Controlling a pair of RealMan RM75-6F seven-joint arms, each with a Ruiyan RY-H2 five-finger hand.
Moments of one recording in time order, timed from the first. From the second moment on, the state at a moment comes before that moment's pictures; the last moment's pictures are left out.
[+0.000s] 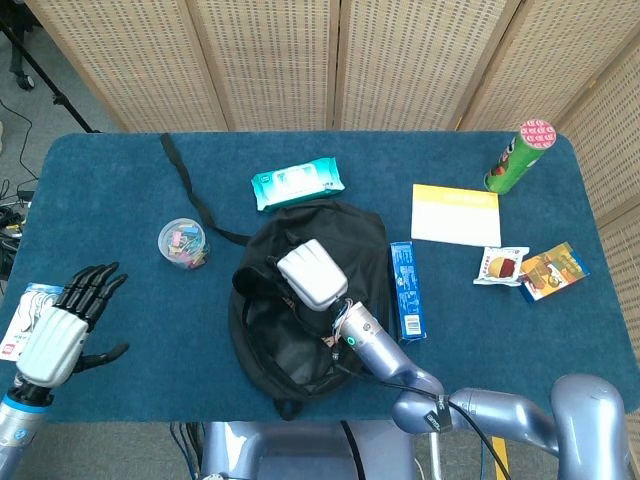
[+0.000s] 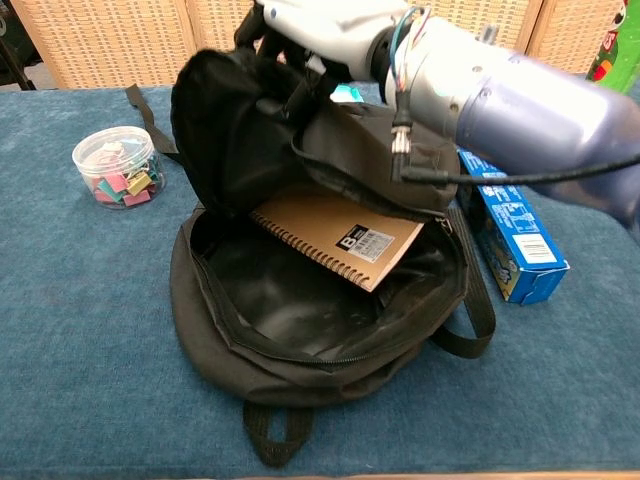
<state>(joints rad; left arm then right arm) -0.21 -1.20 -0.02 -1.52 1.83 1.55 -0.16 0.90 -1.75 0.41 -1.49 -1.32 0.98 -0.44</state>
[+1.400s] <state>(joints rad) -0.67 -1.72 -0.05 -1.35 1.81 1.08 -0.12 0.96 -1.75 0.43 -1.65 -0.95 1.02 -0.50</state>
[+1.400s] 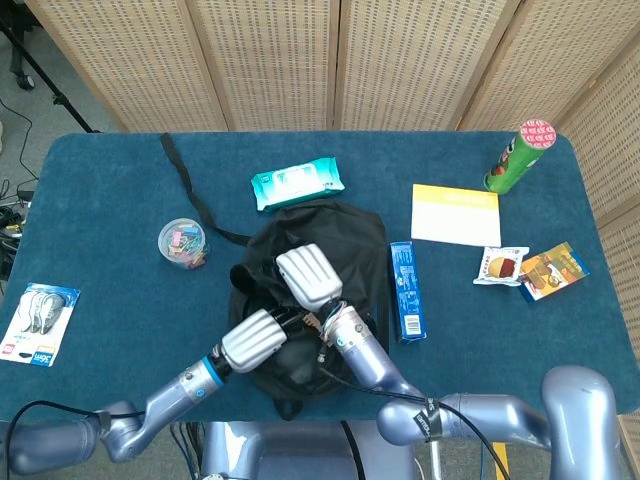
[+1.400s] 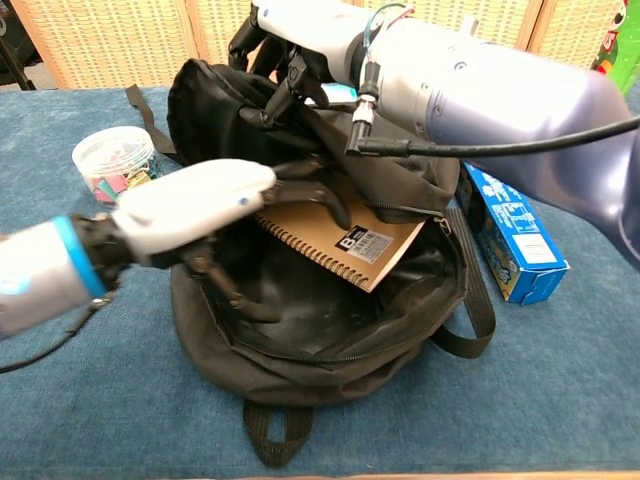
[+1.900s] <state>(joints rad) -0.76 -1.87 -0.09 -1.19 1.74 1.03 -0.02 0.99 -1.72 0.43 -1.69 -0.90 1.05 -0.50</state>
